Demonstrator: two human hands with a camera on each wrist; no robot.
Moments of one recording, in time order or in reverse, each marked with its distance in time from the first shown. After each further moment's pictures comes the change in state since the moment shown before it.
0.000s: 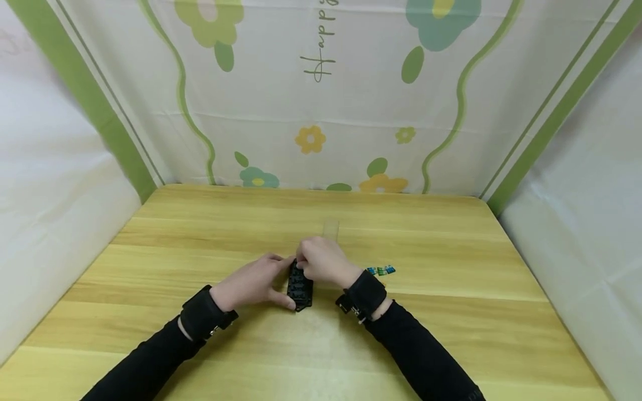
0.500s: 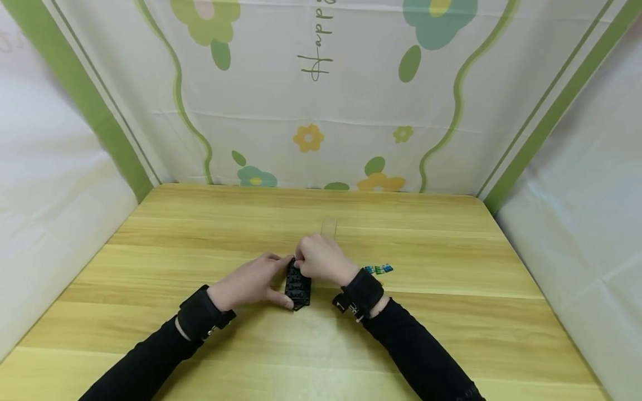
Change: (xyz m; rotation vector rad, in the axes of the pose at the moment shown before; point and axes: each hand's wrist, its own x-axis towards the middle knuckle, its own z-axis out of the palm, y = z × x) left_hand 0.000 0.003 0.000 -0.005 -0.006 -0.018; right_hand 0.001 -0.001 -0.005 0.137 -0.076 0.131
